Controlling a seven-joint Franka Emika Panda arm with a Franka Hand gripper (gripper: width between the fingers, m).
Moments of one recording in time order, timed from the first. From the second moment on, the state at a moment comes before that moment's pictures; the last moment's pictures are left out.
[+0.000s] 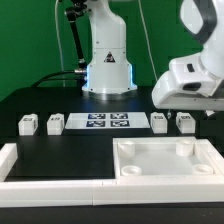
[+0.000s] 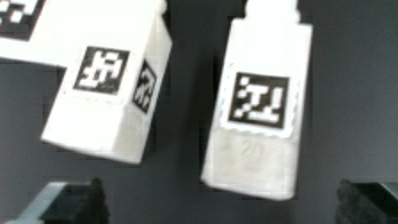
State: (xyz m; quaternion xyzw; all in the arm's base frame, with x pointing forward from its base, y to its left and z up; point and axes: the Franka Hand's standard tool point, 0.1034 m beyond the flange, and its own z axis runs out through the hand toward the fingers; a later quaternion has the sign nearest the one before) arm 0.402 0.164 0.033 0.94 0.06 -0.33 0.09
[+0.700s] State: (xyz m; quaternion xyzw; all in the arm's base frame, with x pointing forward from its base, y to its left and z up) arm 0.391 0.171 0.017 0.93 0.02 -0.36 0.08
